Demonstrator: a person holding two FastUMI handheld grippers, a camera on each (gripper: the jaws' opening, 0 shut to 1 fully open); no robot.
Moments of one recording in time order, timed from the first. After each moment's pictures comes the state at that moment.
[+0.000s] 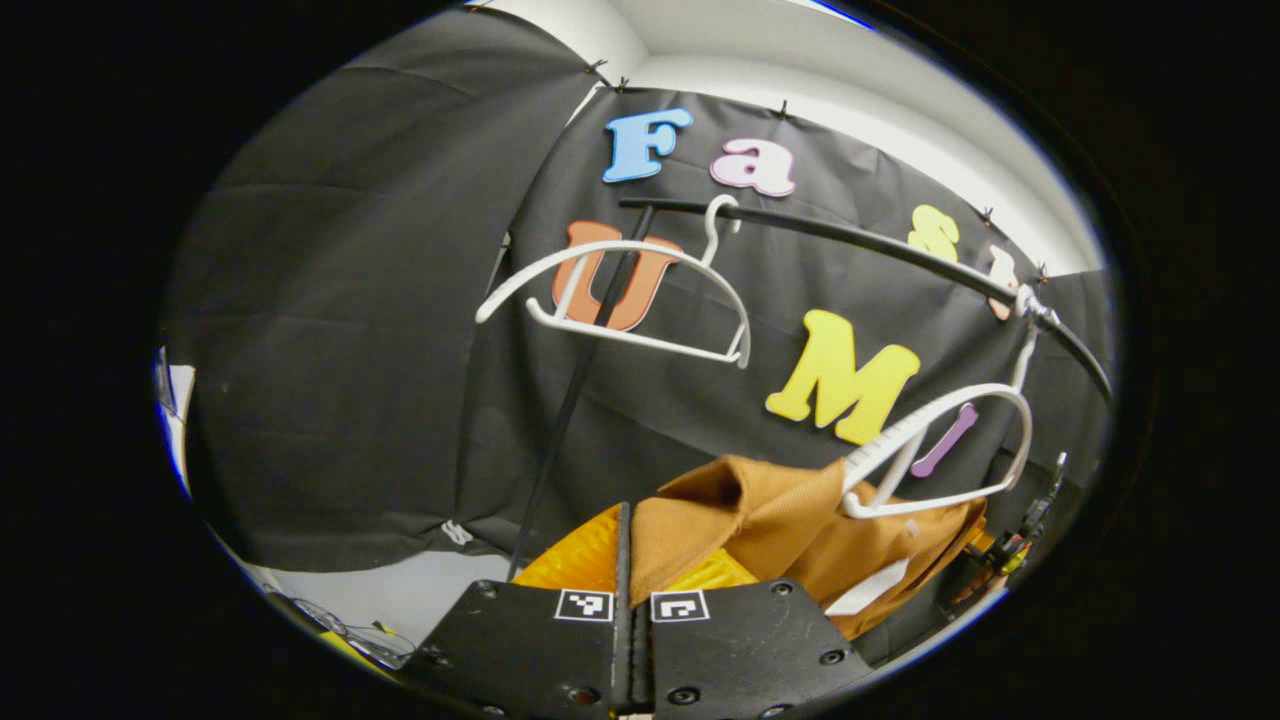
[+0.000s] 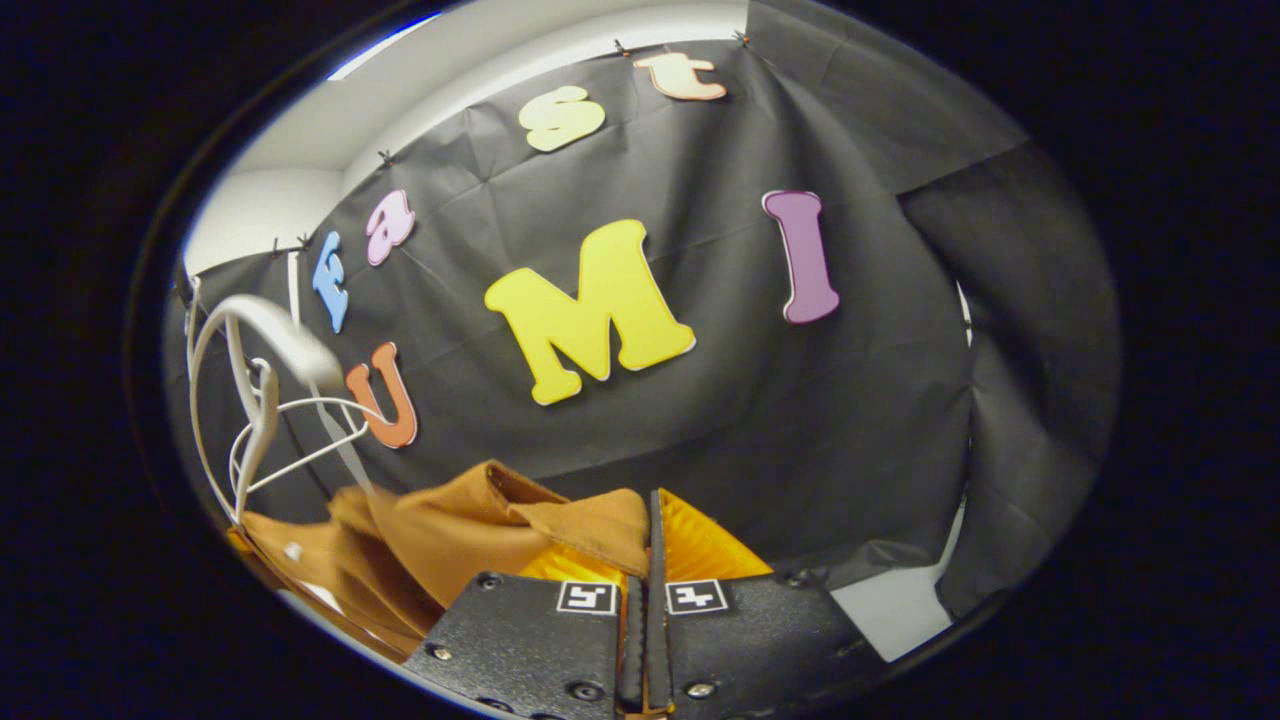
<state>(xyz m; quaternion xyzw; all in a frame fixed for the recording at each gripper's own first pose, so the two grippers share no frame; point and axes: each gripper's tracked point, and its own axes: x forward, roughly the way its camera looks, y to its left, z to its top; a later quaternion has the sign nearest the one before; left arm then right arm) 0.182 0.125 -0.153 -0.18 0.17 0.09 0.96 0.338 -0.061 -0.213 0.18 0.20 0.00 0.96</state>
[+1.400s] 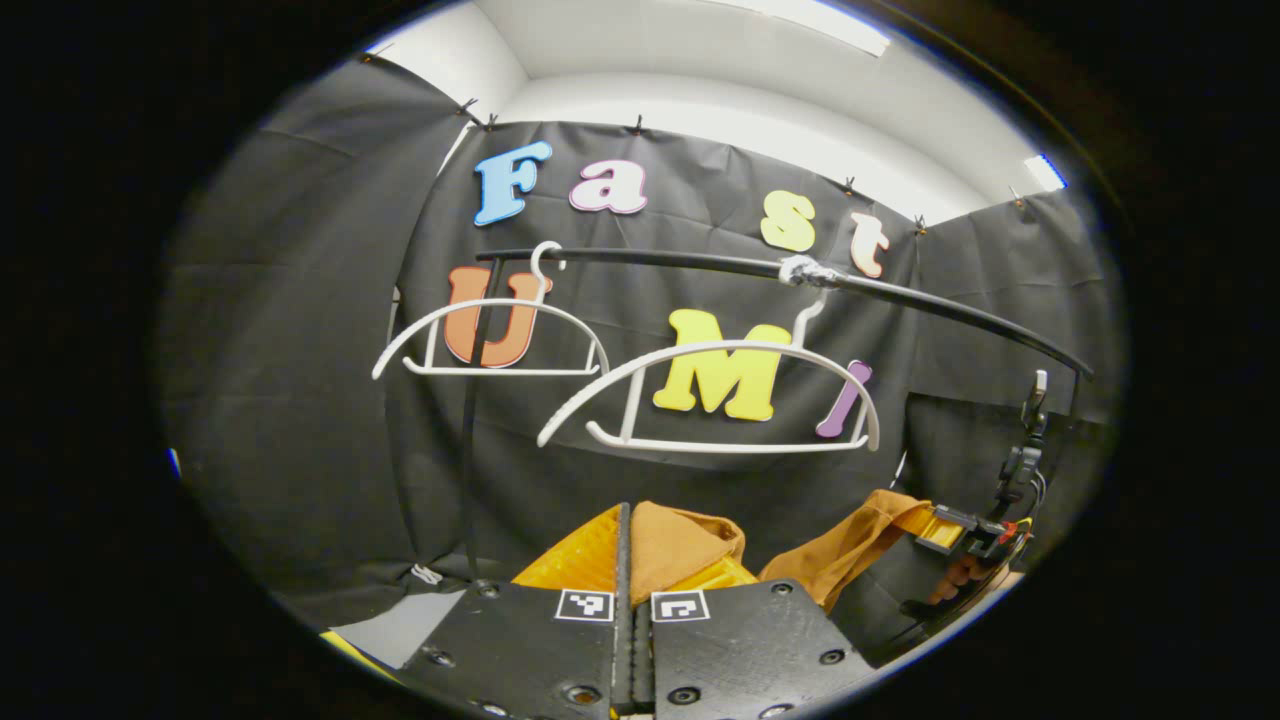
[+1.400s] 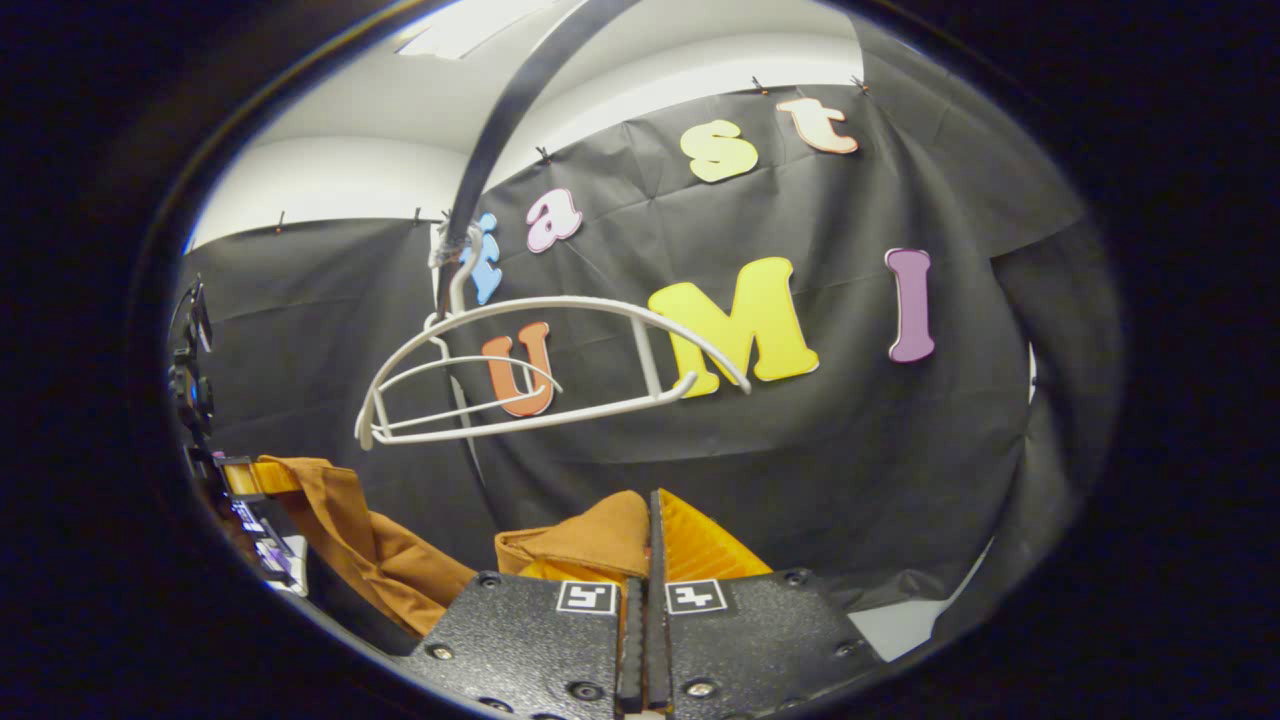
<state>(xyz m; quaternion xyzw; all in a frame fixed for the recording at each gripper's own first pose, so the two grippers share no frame) 0.116 0.015 -0.082 -0.09 0.11 -0.06 0.99 0.190 0.068 -0.151 0.12 0.14 0.16 0.97</state>
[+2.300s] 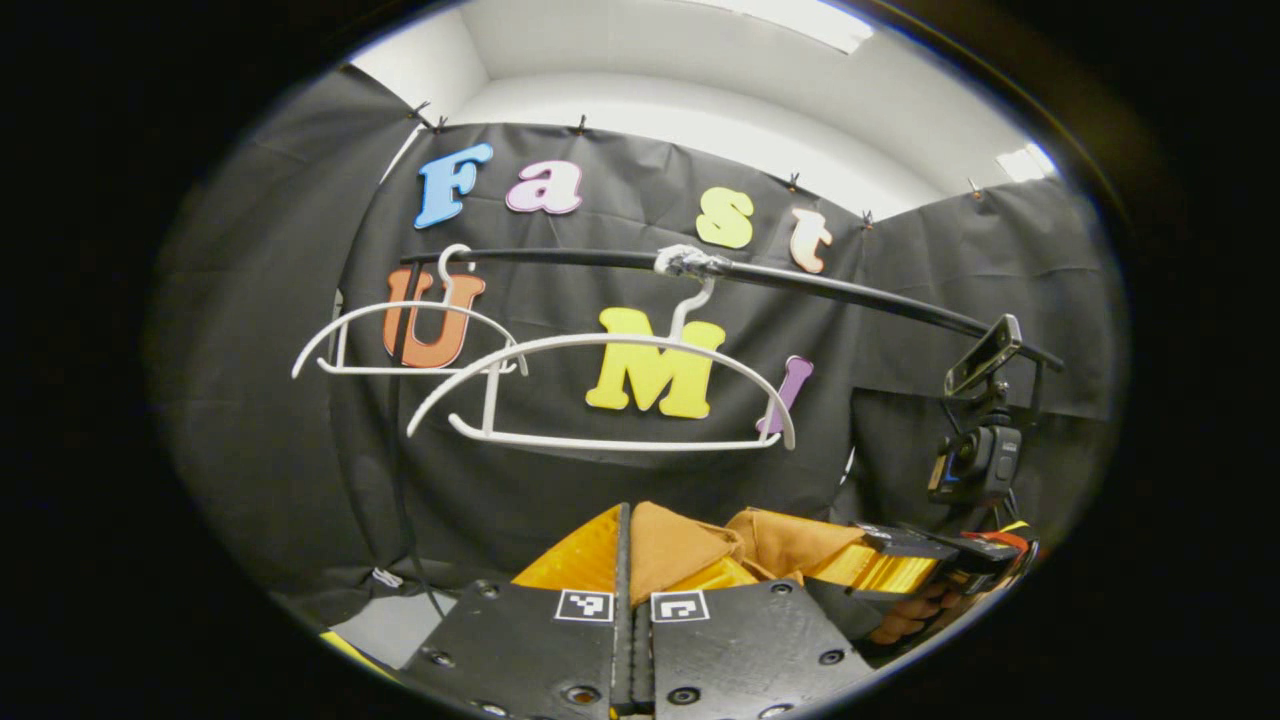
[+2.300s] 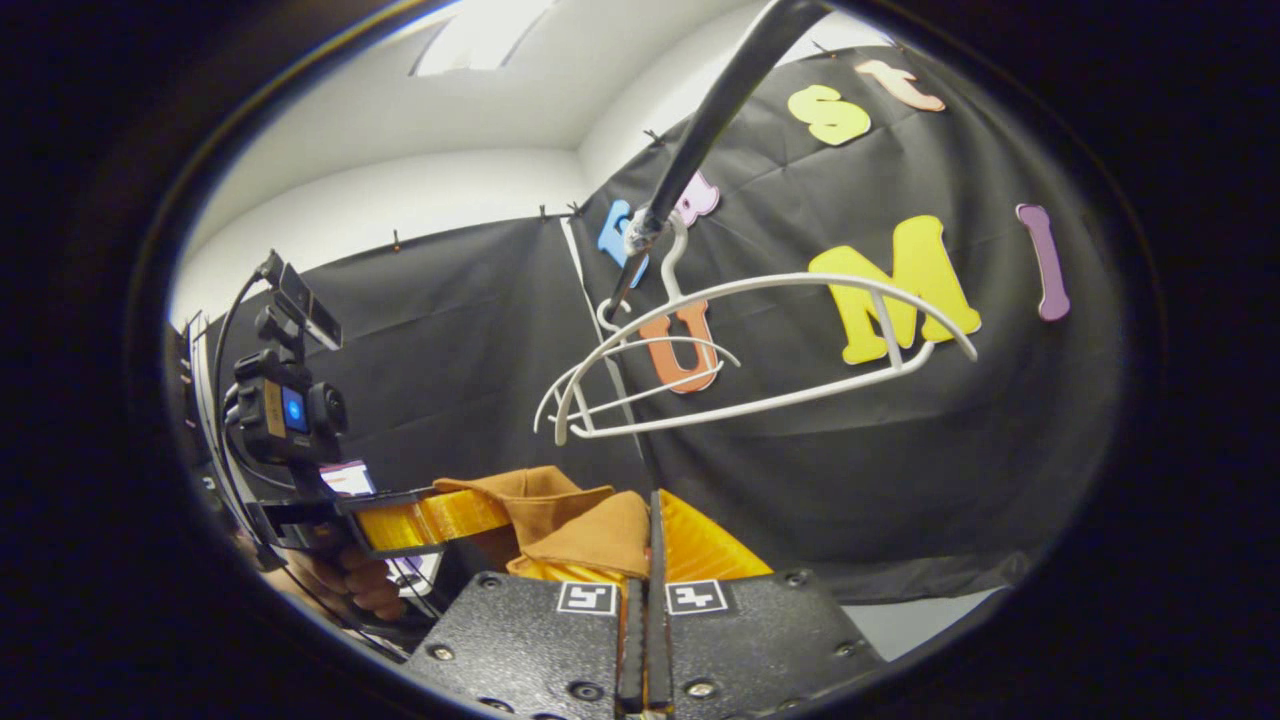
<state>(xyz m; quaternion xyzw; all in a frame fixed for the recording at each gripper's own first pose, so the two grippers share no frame) 0.107 -0.066 -0.082 -0.08 0.11 -0.12 0.98 0.117 0.165 -0.121 0.15 0.19 0.37 0.90</state>
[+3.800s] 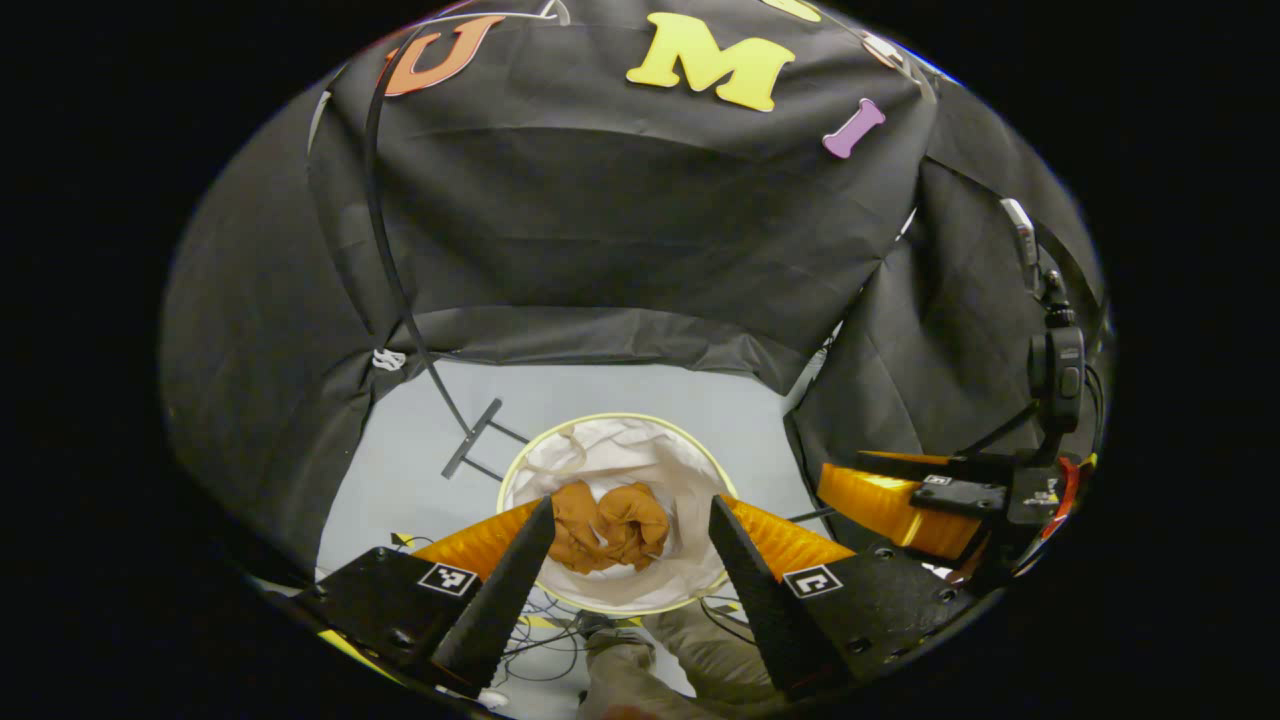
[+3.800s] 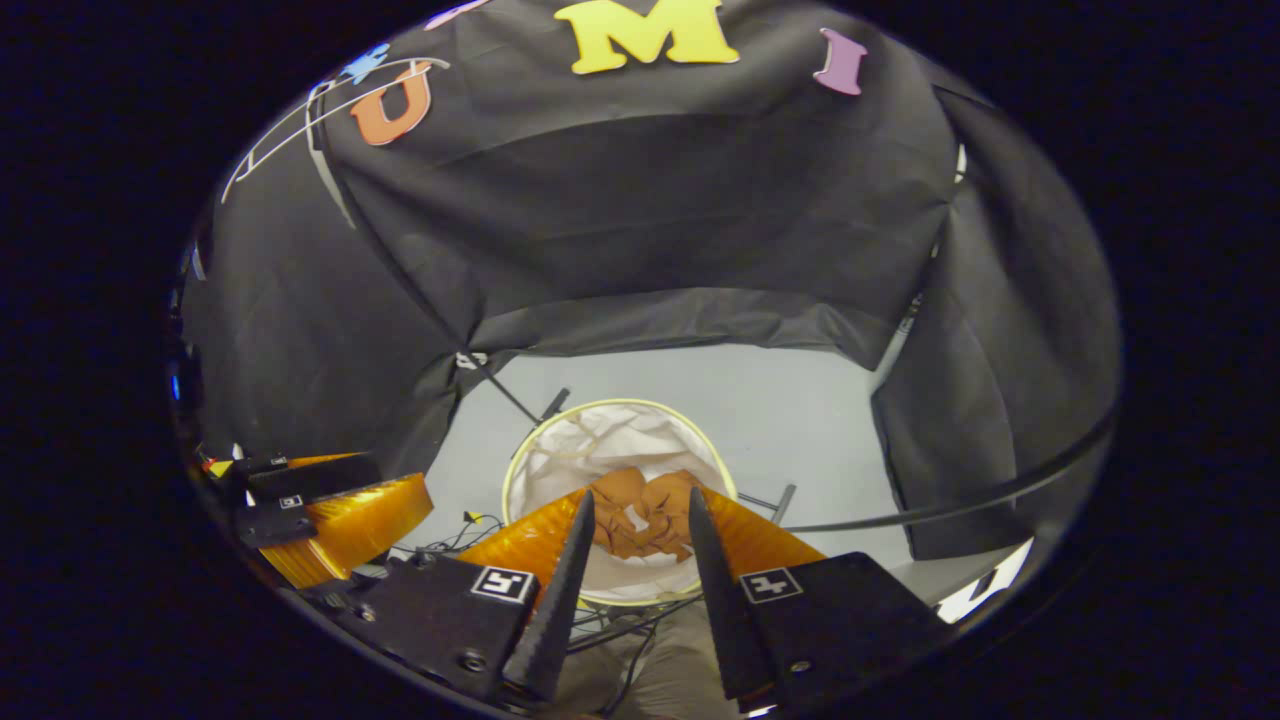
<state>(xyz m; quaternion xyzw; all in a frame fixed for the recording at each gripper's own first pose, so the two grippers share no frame) 0.019 -0.046 -0.386 -0.06 0.51 -0.14 0.85 0.014 0.062 -0.413 0.04 0.55 -0.05 0.83</state>
